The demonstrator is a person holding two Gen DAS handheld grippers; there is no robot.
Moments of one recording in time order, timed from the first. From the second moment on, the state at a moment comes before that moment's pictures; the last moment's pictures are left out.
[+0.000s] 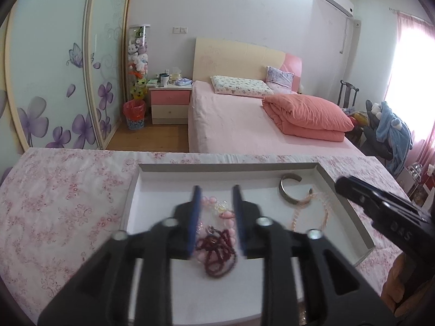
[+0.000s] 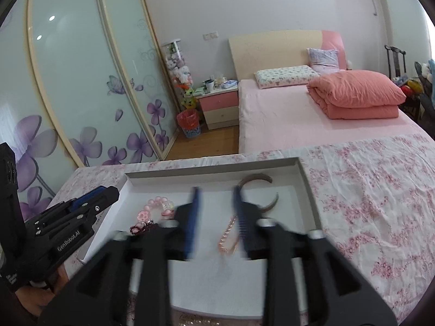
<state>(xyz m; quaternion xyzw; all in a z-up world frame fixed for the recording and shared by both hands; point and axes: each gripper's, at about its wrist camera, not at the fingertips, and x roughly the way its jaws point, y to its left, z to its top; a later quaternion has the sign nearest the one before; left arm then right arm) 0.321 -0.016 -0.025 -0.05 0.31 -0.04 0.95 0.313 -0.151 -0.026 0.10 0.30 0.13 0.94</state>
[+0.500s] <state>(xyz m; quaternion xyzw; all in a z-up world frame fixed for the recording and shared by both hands) 0.273 0.006 -0.012 -0.06 0.30 -0.03 0.95 0.268 -0.168 -0.024 0.08 0.29 0.12 0.94</state>
